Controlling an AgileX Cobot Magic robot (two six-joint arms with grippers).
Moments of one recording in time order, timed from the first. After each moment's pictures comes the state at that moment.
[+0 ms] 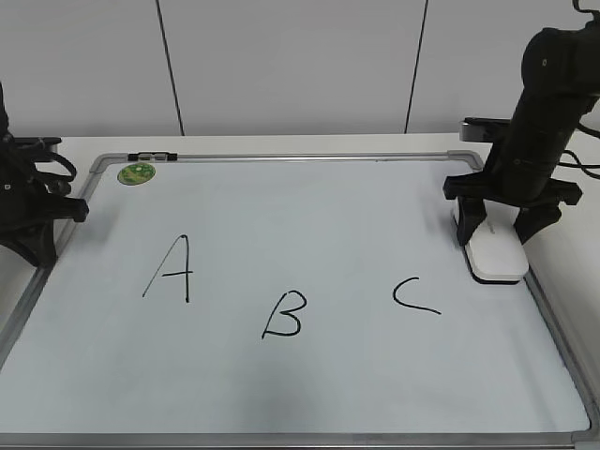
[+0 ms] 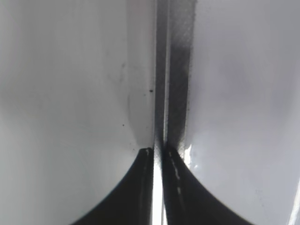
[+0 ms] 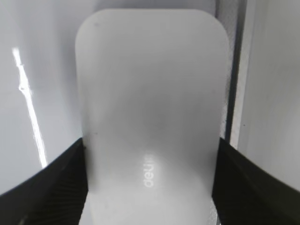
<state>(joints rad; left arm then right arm) -0.02 2.13 -1.45 -0.01 0.90 -0.08 0.09 2.16 -1.64 0.07 1.07 0.07</state>
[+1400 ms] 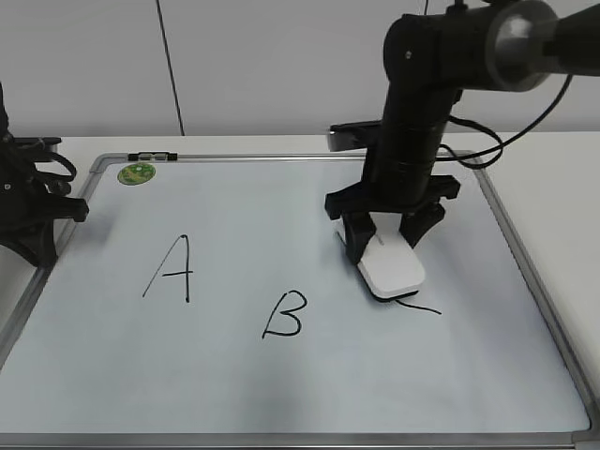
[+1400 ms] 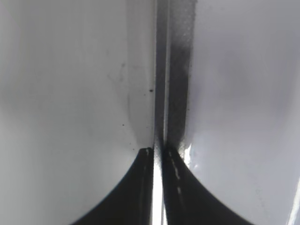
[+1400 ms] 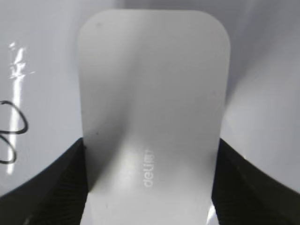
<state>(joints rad) -0.02 2.13 -1.45 -0.01 0.90 -0.08 0.40 2.18 -1.75 0.10 1.21 0.03</state>
